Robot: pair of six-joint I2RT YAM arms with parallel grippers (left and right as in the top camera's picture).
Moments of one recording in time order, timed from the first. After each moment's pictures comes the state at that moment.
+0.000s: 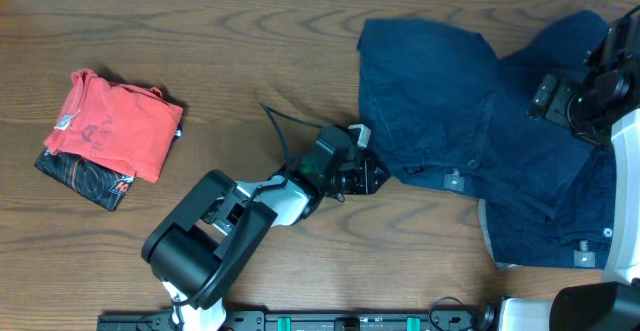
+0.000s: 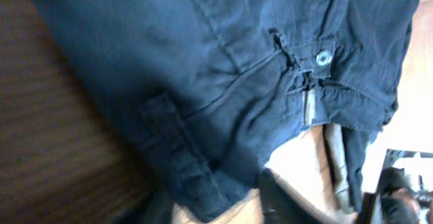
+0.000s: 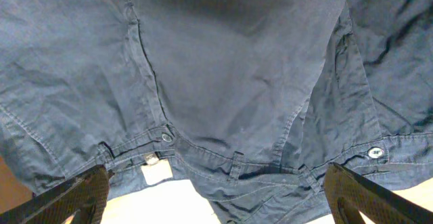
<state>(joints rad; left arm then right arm) -0.67 1.90 0.75 0.44 0.49 -0.78 -0.25 1.53 1.55 -1.24 0.06 0.25</state>
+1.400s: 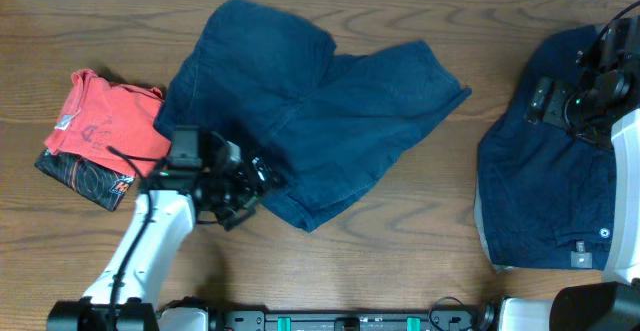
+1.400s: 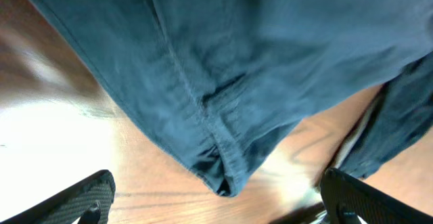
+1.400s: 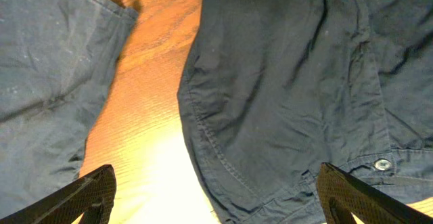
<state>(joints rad) -0.07 1.34 0.66 -0.64 0.61 -0.64 -0.25 1.53 1.55 -1.25 -0.01 0.17</state>
